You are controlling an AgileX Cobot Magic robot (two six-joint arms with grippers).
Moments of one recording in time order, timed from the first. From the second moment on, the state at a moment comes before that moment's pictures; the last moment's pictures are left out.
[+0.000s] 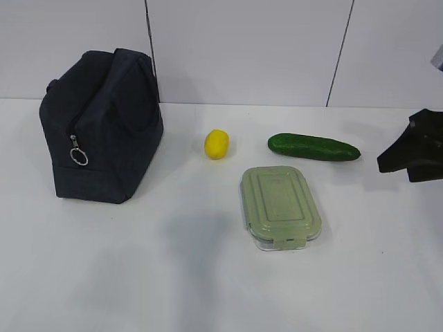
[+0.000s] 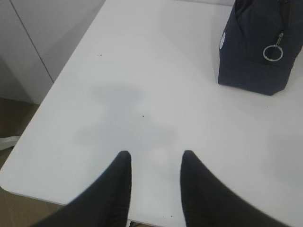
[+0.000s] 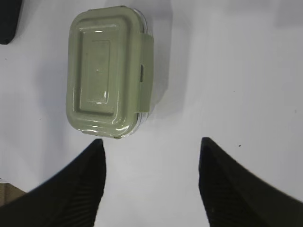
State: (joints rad) left arm -0.06 0.13 -0.60 0.18 1.12 -0.22; right arm -0.11 1.52 -1.00 0.71 0.92 -0.60
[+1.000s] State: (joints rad) left arm -0.06 0.33 -0.61 -0.05 1.04 -0.08; right arm -0.14 1.87 -1.05 1.16 1.06 -1.11
